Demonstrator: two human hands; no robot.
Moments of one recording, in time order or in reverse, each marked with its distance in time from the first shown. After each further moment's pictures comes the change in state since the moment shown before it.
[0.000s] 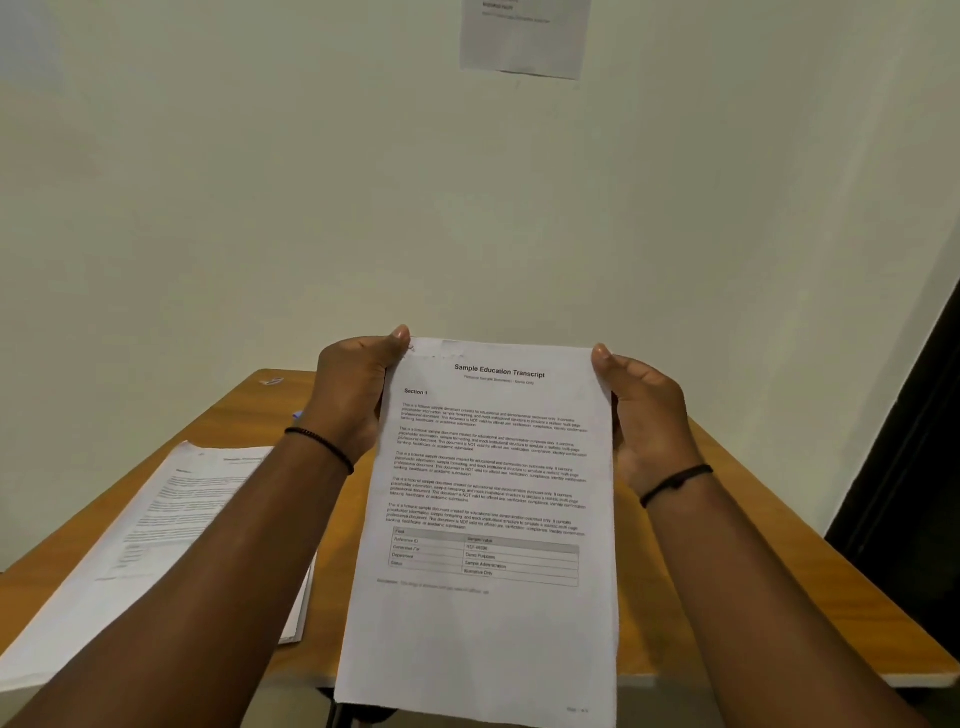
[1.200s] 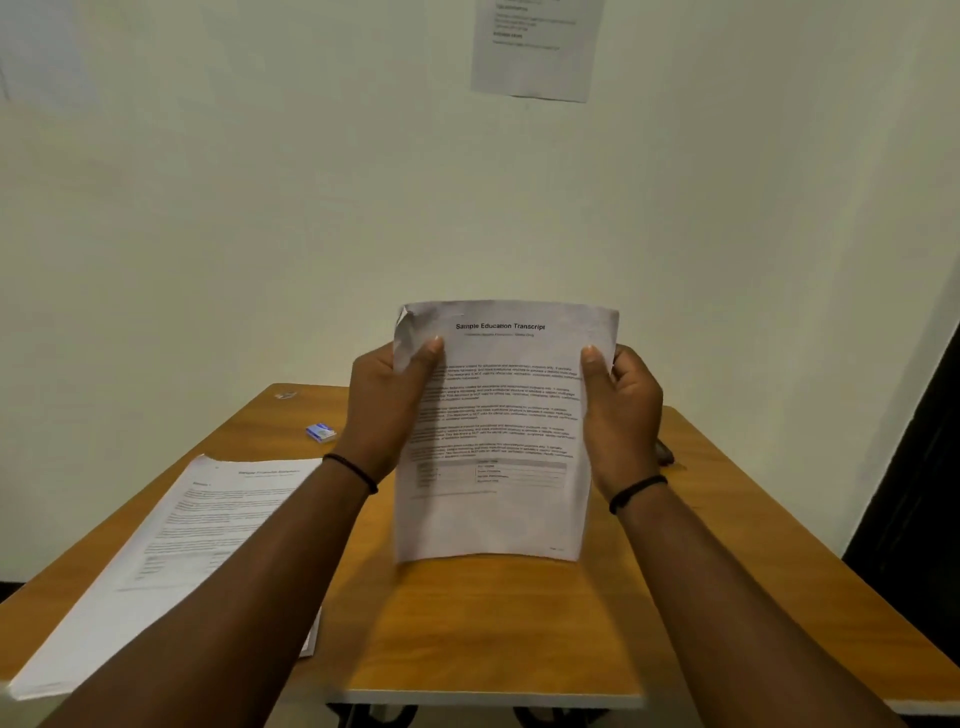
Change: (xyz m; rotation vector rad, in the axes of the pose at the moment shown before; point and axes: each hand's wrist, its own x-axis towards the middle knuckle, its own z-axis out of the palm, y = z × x) left_hand -0.024 0.000 0.011 0.344 -0.020 0.475; right_hand 0.002 0.015 0.031 -0.260 0.052 -0.491
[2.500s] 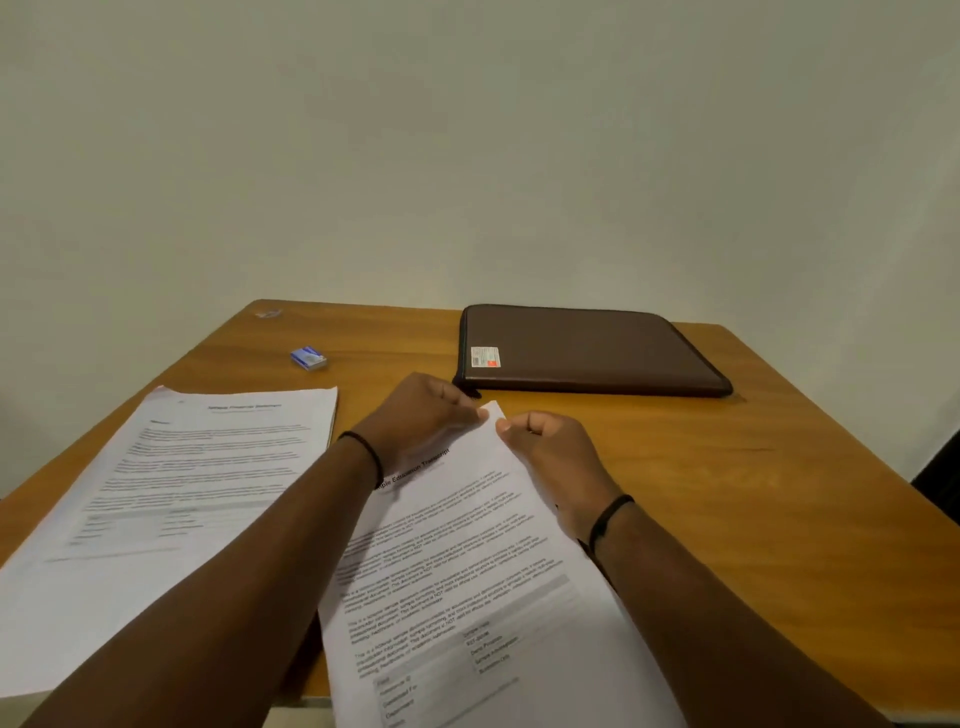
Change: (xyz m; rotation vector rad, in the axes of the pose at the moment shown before) left_hand 0.000 -0.124 0.016 0.222 -0.515 -0.597; right_hand -0.054 0.131 0.039 -0.060 -0.495 0.649
